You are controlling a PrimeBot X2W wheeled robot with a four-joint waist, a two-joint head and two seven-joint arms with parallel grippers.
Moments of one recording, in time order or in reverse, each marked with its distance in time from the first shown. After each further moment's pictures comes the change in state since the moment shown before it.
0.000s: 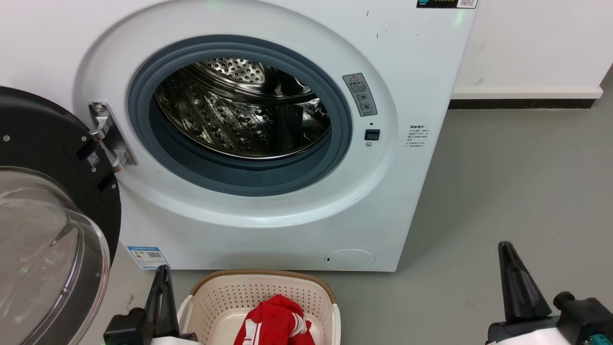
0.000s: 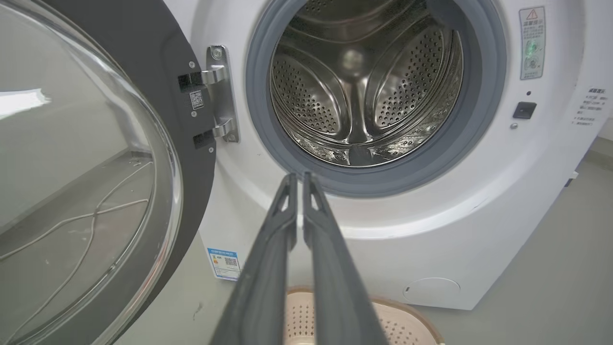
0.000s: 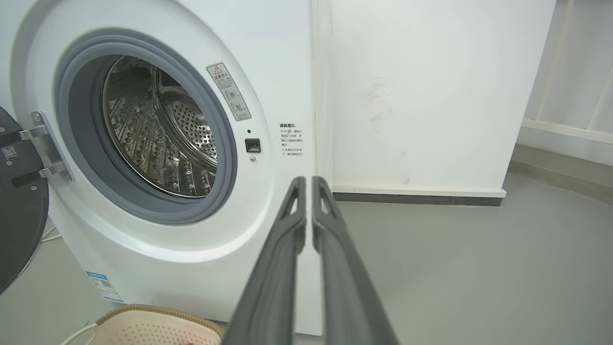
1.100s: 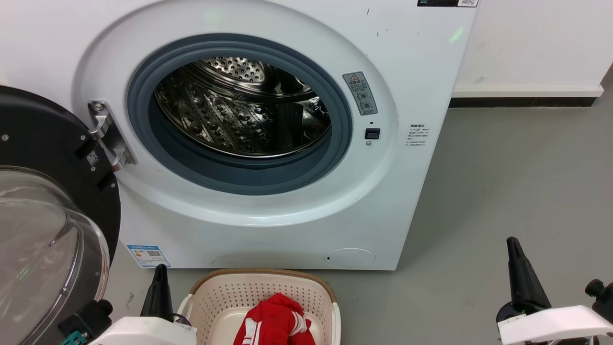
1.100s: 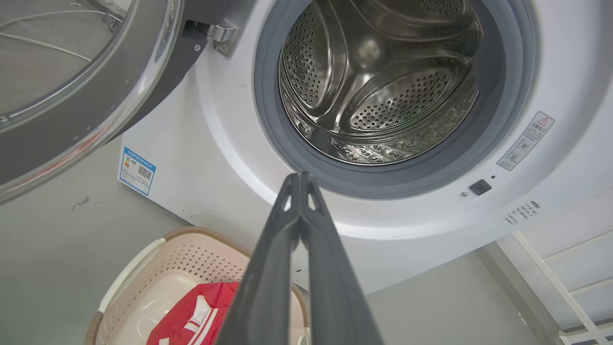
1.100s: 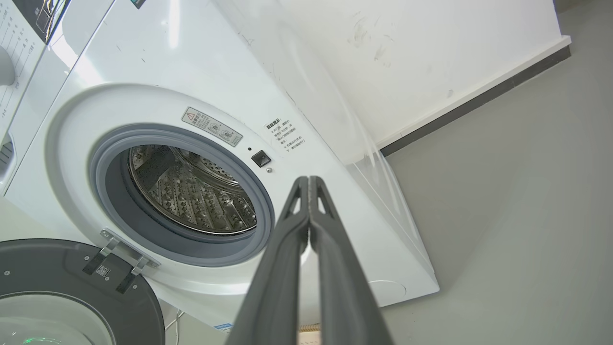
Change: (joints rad) left arm -0.068 -0.001 0.039 0.072 -0.581 -0.075 0.144; right arm -0.071 -0.022 0.004 0.102 0.615 0.000 0.114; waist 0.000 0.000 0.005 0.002
